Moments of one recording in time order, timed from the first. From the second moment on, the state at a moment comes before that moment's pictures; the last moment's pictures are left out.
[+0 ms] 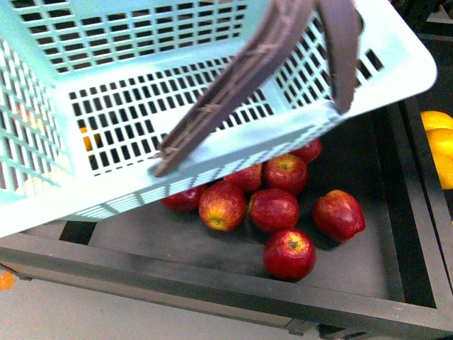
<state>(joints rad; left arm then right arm) -0.54 1.66 1.31 -0.17 0.16 -0.91 0.00 0.00 0.02 0.00 0.00 0.00</state>
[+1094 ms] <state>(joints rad) -0.68 1.70 1.37 -0.18 0.19 -0.86 -0.57 1.10 0.31 0.33 0.04 0.21</state>
